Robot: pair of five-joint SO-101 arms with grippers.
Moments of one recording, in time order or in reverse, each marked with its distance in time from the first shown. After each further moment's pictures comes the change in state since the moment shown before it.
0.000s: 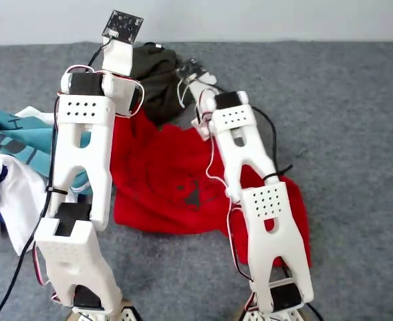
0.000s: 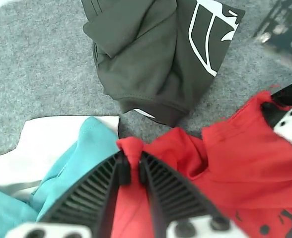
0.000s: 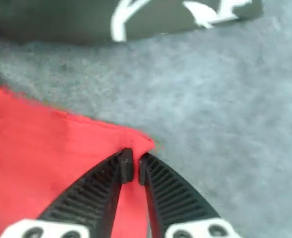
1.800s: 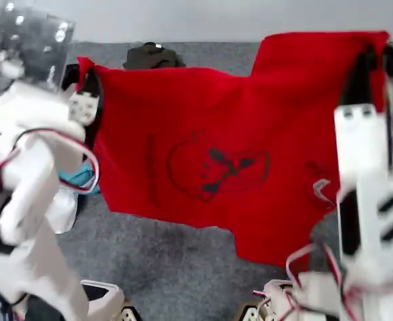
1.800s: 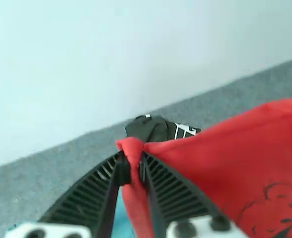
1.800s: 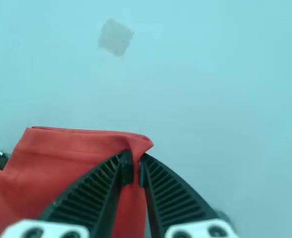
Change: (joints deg) left arm 5.0 -43.4 -13.7 21.5 0.0; right arm 19.3 -82.9 -9.3 24.9 0.1
